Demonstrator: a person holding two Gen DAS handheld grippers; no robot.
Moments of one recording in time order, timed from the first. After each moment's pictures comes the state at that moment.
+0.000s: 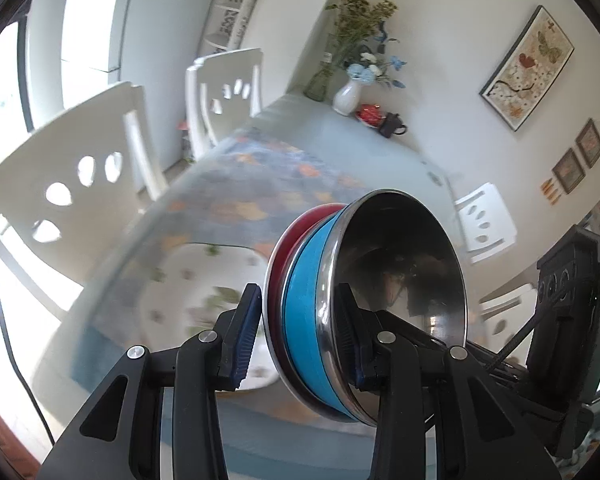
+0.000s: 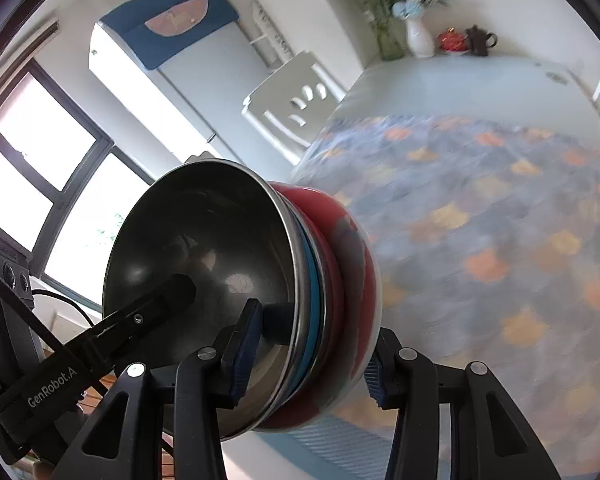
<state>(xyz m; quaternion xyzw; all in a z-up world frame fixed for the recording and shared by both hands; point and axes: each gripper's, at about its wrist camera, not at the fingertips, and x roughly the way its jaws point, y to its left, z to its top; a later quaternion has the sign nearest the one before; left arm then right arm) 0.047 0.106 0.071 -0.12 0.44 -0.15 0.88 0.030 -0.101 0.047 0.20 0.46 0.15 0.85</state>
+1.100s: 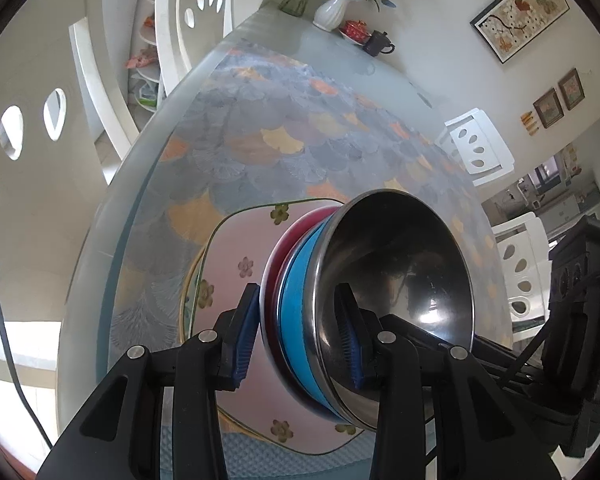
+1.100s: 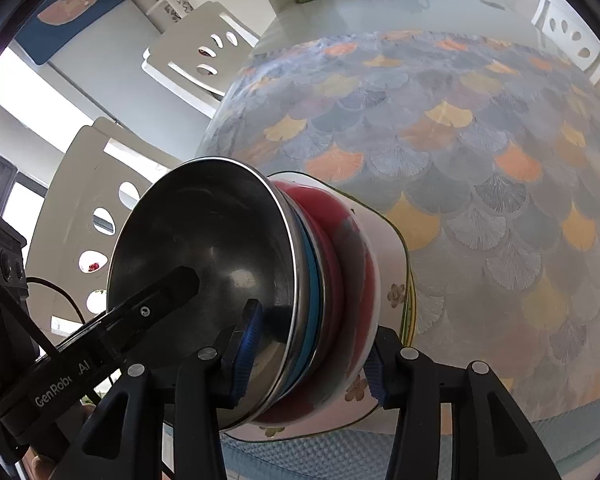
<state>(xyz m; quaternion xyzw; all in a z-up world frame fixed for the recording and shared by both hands) 0.149 0.170 -0.057 -0.09 0.54 -0.29 0.79 0.078 -0.018 -0.065 0.23 0.53 -0.02 0.81</state>
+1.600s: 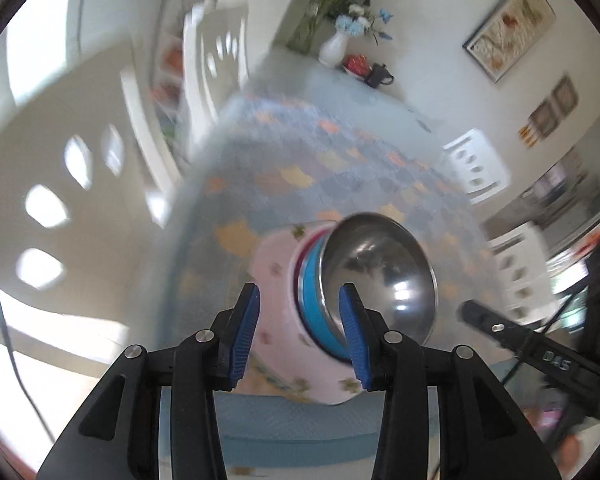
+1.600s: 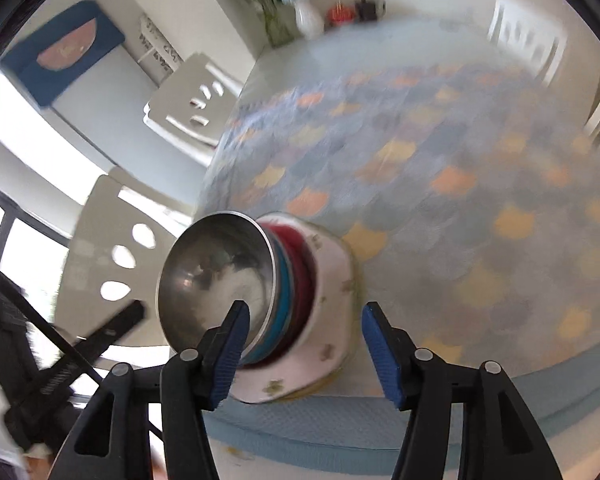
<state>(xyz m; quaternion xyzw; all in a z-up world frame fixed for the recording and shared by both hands) 0.105 0.210 0.014 -0.05 0.47 -0.25 0.85 0.021 -0.027 0.016 0.22 0.47 -0.09 0.85</state>
